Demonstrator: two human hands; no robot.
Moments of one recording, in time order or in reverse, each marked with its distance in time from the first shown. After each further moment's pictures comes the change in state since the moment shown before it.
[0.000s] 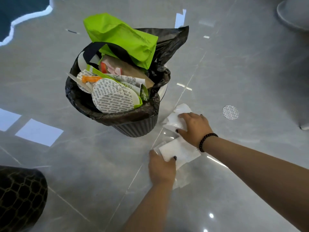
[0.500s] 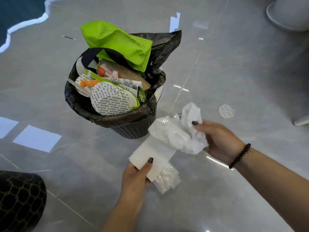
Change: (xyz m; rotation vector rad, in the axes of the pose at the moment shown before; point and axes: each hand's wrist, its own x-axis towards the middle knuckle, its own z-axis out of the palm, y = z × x) left_hand -0.020 -0.003 -0.090 -0.755 -0.325 -0.158; right_hand -0.066 0.000 -0.052 1.686 -0.179 0.361
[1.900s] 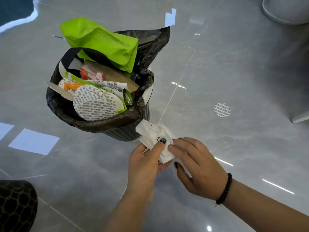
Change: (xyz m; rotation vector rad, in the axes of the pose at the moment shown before) left_hand -0.016 0.035 0.066 0.112 -0.093 0.086; right_hand -0.019 0.063 -0.004 -1.476 0.027 -1.261
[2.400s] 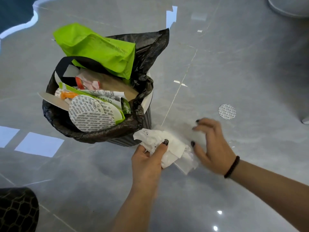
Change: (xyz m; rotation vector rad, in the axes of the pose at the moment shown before) left_hand 0.025 -0.001 0.008 -0.006 0.097 0.029; right_hand 0.005 0.075 0.013 0.183 0.044 0.284
